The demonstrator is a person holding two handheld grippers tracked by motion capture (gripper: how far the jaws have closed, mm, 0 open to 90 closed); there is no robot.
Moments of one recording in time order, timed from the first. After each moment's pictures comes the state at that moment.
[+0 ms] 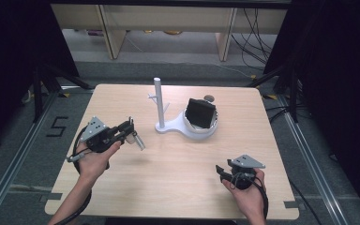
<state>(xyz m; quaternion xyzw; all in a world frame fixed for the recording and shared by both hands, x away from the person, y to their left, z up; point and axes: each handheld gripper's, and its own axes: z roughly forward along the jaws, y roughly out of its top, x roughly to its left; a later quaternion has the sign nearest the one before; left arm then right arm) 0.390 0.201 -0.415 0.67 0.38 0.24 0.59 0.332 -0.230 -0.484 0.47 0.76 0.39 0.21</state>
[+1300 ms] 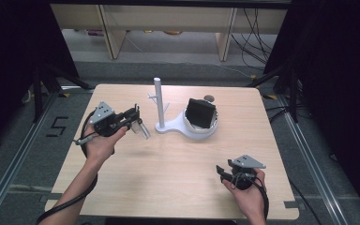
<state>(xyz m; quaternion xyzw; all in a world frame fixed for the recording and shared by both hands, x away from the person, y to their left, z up) 0.430 0.187 -0.398 0.68 0.37 0.25 0.58 0.332 -0.231 -0.485 0.47 0.76 0.39 0.22</state>
